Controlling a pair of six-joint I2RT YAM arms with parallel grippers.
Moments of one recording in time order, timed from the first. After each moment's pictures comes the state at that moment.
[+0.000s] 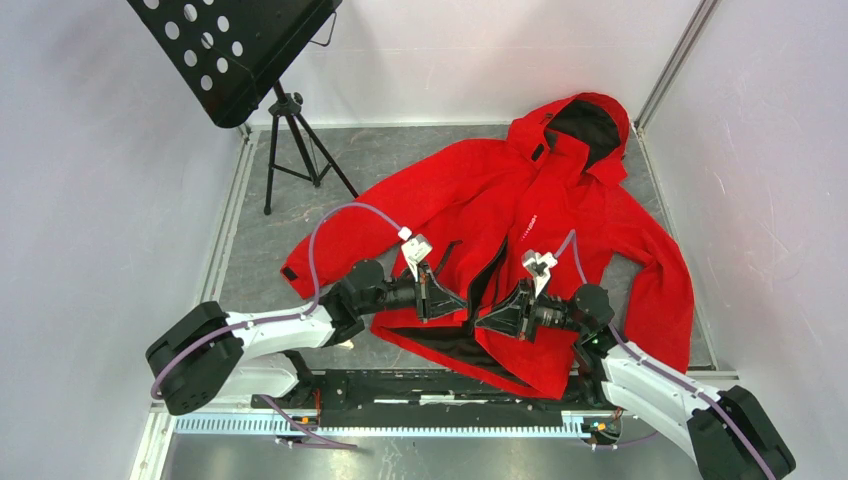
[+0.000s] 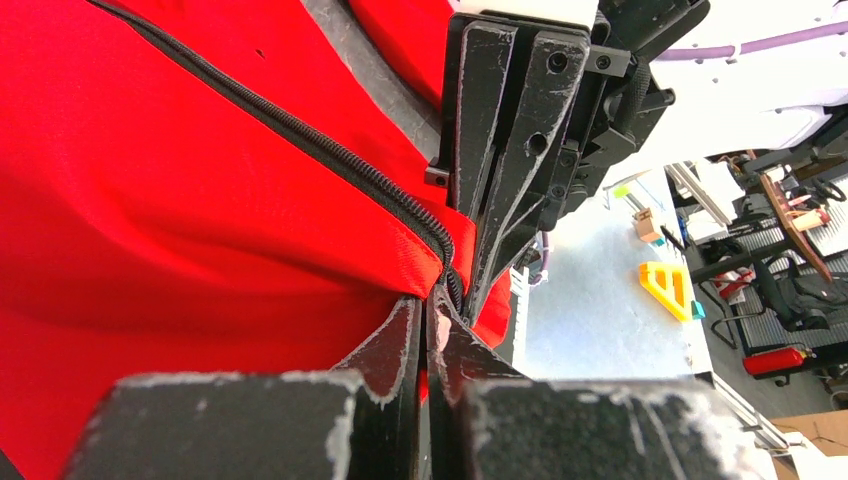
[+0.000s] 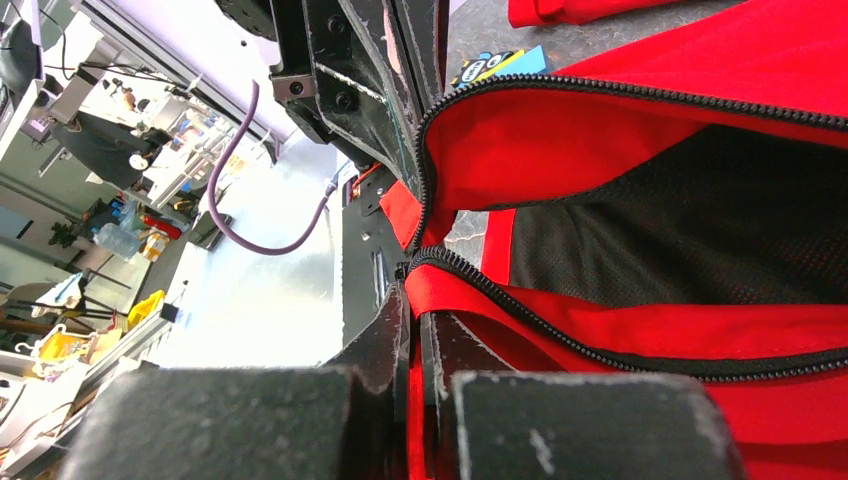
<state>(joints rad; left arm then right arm) -0.92 1.22 0.40 0.74 0.46 -0.63 0.54 0.77 0.01 0.79 -0.87 0.67</state>
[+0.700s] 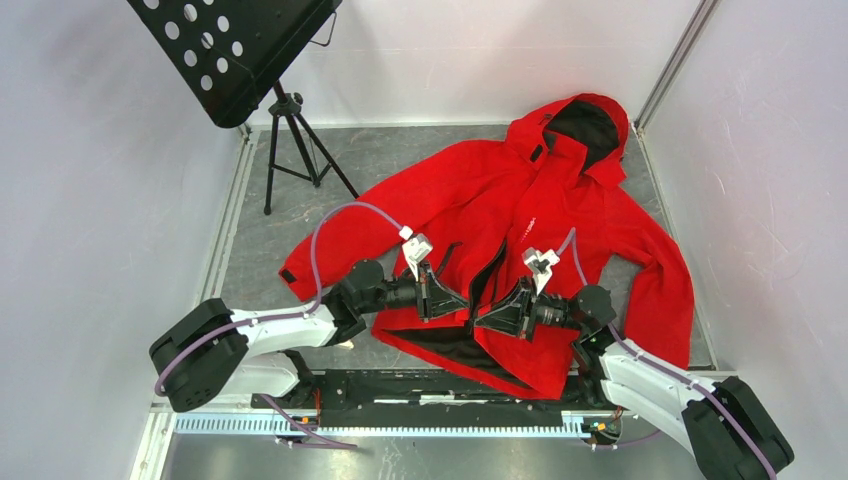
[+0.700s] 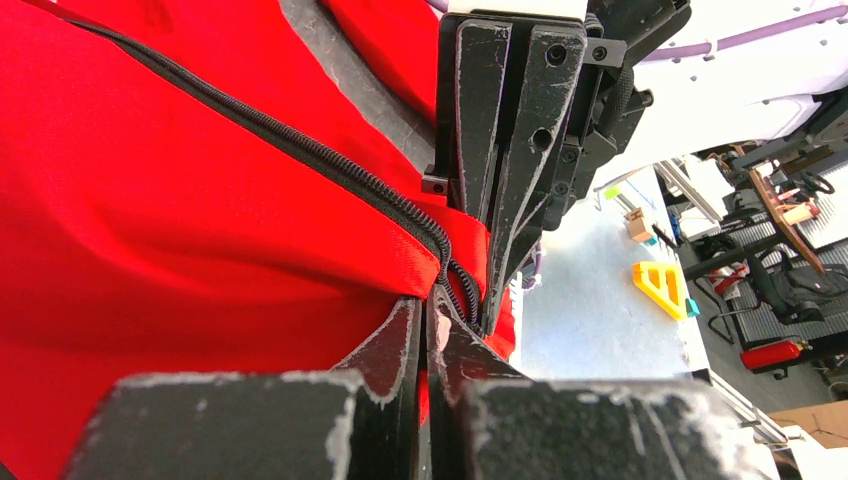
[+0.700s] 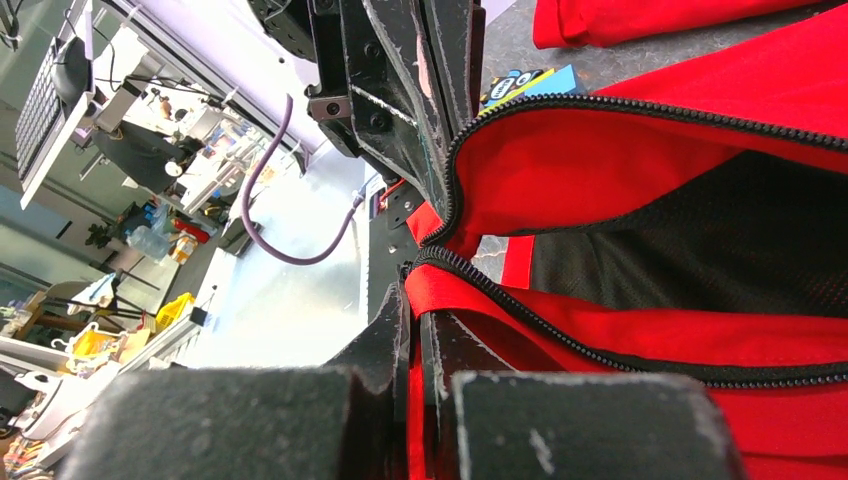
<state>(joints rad) -0.92 1.25 0.40 0.81 0.48 -0.63 0.53 0.83 0.01 0.93 -0.89 0.75</state>
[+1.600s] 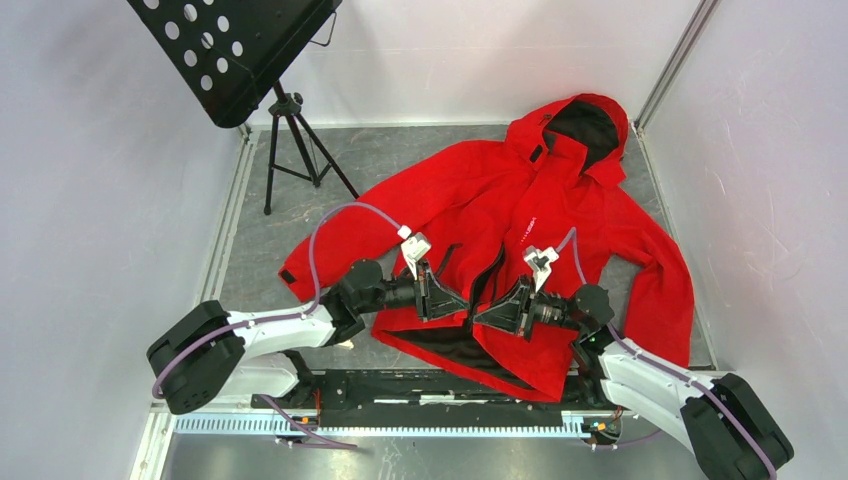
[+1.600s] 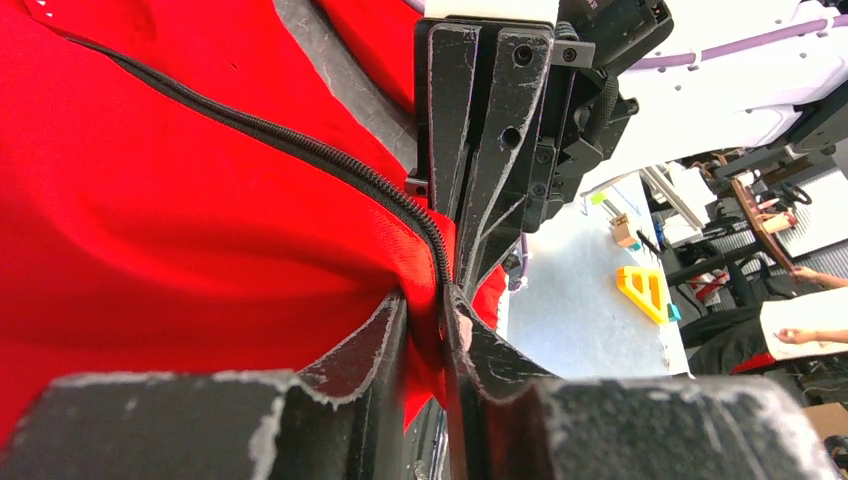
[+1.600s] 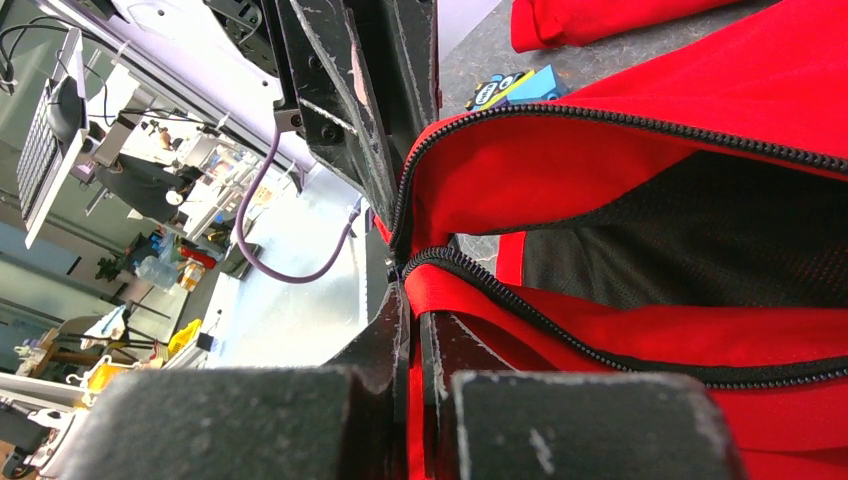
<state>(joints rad) -0.92 1.23 0.40 0.79 0.48 -0.66 0.53 0.85 0.01 0.93 -0.83 0.79</state>
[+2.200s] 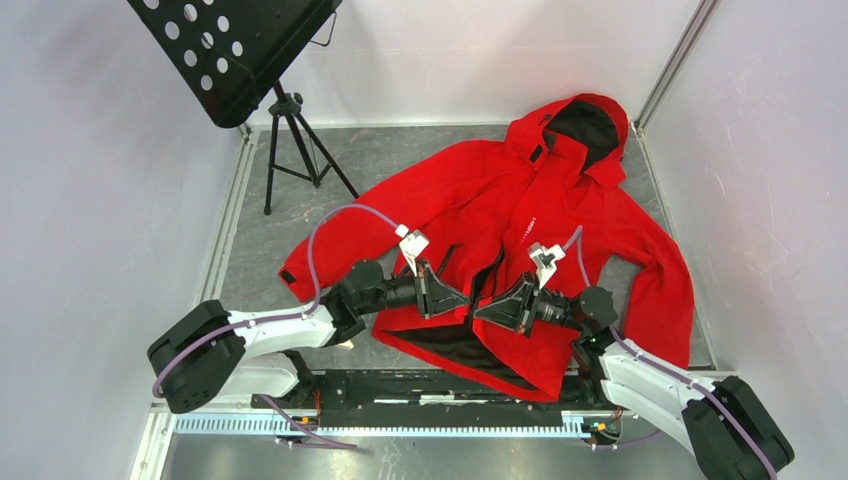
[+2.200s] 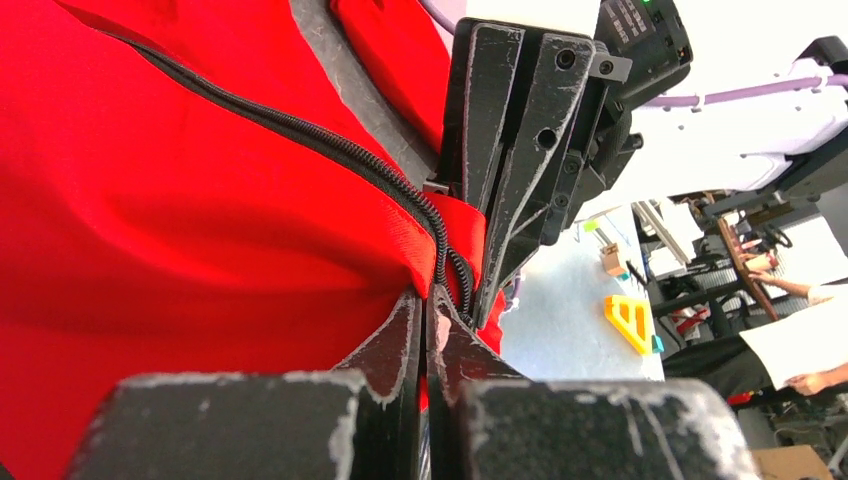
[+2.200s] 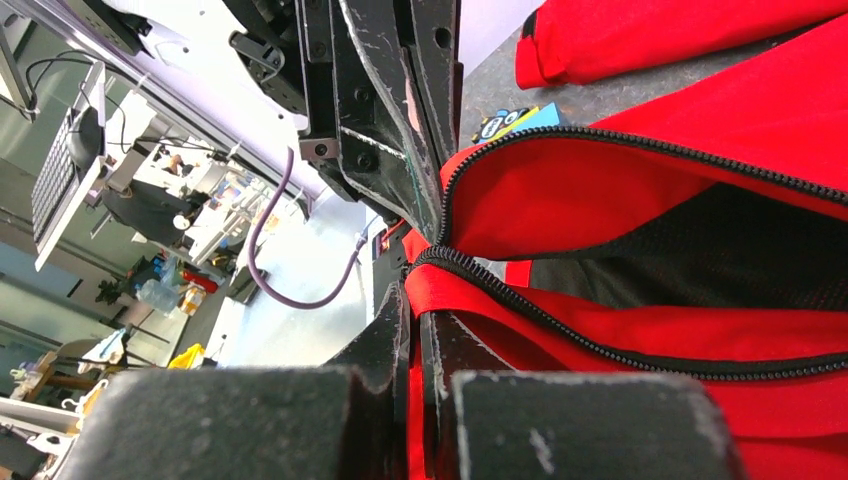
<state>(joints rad) -0.92 1.24 0.40 0.79 0.44 -0.73 0.53 0.83 0.01 0.97 -0.80 0.84</state>
